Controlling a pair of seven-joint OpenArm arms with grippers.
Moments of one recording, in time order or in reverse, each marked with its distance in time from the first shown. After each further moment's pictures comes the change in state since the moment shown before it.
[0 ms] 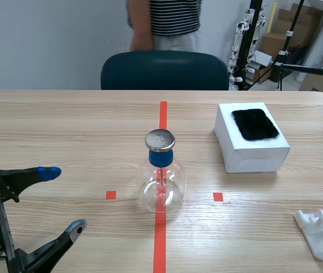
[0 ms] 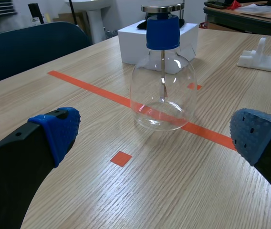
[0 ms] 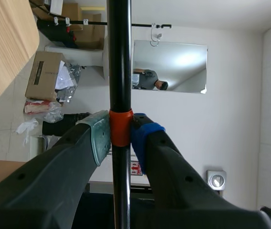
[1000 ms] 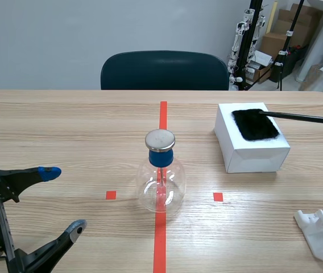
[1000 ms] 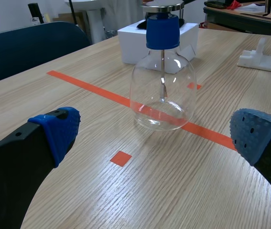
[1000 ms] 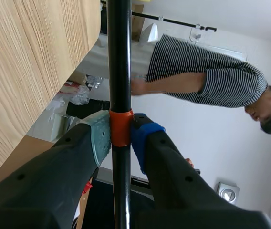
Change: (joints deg) left arm 0.0 0.0 0.0 0.0 0.0 0.0 0.0; right arm 10.9 -0.9 -13.0 -15.2 -8.5 0.0 -6.1
